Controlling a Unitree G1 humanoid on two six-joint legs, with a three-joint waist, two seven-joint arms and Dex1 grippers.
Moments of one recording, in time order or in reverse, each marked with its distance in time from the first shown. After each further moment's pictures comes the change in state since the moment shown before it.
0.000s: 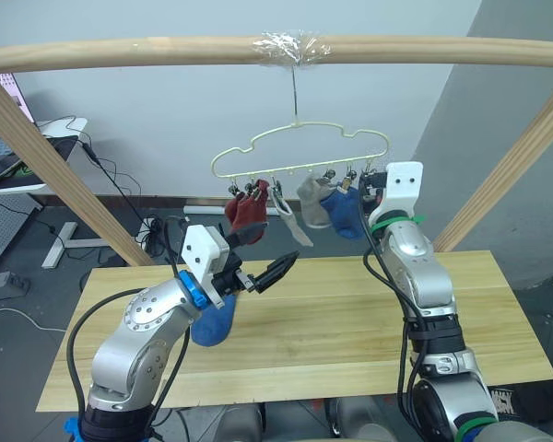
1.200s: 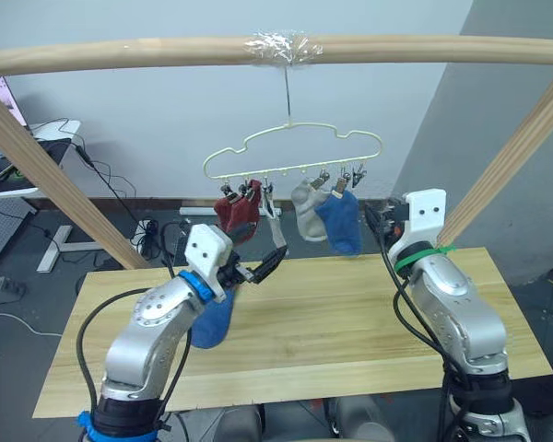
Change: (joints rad) left arm -0.022 -0.035 0.007 0.096 0.076 -0.040 0.056; right arm 0.273 -0.143 0.042 -0.435 0.172 0.203 0.099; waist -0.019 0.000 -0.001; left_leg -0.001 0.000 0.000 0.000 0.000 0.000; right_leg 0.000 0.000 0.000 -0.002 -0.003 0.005
